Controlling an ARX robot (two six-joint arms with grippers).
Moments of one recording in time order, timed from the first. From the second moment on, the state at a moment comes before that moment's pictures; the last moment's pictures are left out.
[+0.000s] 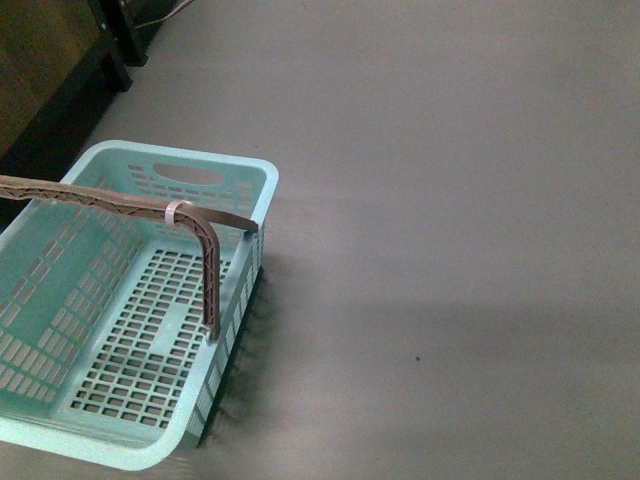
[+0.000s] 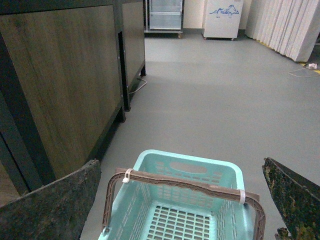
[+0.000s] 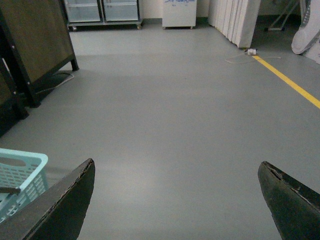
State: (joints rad) left arm 0.00 0.01 0.02 0.00 0.00 -0.01; right arm 0.00 0.00 0.02 0.00 0.00 0.00
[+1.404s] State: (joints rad) left arm -0.08 1.84 0.55 0.55 -0.03 -1.24; right arm 0.00 0.00 0.02 0.00 0.00 0.00
